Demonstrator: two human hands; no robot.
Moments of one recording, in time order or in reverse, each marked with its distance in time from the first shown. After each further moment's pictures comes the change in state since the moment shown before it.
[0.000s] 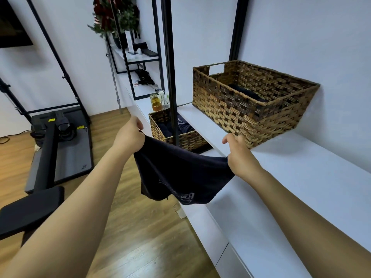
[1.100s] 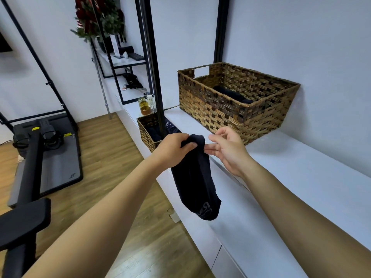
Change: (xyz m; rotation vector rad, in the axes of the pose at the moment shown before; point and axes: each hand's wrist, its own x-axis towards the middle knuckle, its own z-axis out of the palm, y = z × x) left_hand -0.044 0.083 0.082 -0.008 -0.297 0.599; right_hand 0.008 -0.024 -0.027 1.287 -0.010 0.243
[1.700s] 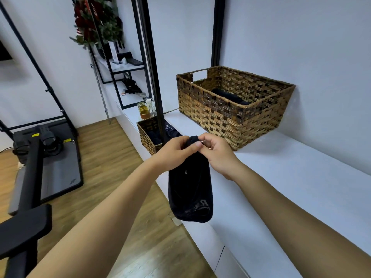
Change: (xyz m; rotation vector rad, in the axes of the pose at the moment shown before) left_hand -0.014 0.007 -0.006 -0.453 -0.156 -0.030; right_hand -0.016 0.008 0.012 -0.447 -0.198 -0.217
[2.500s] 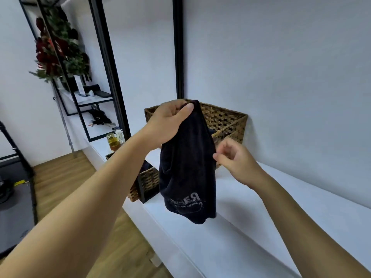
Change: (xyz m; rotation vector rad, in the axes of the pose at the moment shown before) left_hand 0.051 0.146 -0.028 -0.125 0.106 0.355; right_hand -0.035 -0.037 -0.109 -0.184 0.227 -0.119
